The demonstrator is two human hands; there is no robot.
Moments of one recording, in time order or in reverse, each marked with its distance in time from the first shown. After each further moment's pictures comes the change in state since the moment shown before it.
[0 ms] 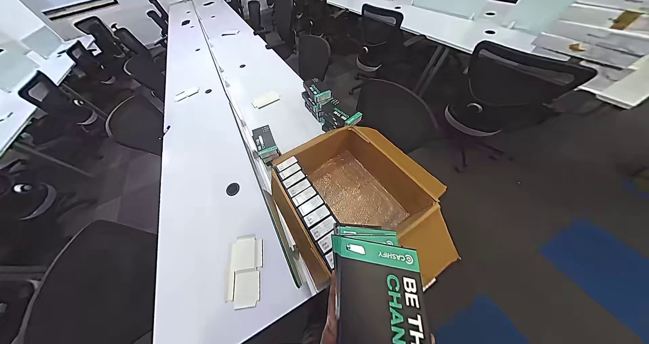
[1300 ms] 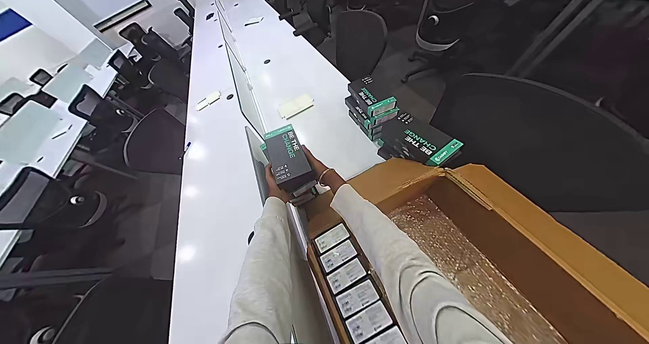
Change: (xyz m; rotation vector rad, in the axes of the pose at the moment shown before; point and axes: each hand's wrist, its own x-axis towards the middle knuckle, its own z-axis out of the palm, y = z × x) left_hand 0.528 0.114 -0.397 0.057 0.769 0.054; right_hand 0.746 0.134 0.171 -0.064 -0.421 0.313
